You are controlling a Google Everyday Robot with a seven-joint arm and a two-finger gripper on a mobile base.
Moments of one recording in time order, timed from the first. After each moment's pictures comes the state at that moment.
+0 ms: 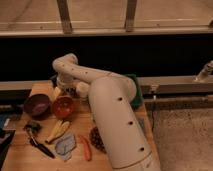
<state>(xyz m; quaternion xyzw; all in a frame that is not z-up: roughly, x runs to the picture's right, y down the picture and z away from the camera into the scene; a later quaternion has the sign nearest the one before) -0.264 0.034 0.930 -0.36 0.01 0.38 0.85</state>
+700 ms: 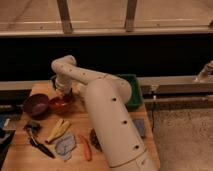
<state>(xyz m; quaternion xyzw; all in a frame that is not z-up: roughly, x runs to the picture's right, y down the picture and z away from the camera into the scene) -0.271 0.035 0.931 -0.37 0.00 0.36 0.86</state>
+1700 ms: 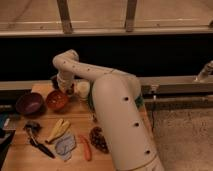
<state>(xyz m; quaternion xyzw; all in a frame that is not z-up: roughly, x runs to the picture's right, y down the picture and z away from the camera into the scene) -0.253 0.002 0.905 -0.33 -0.01 0.37 0.87</state>
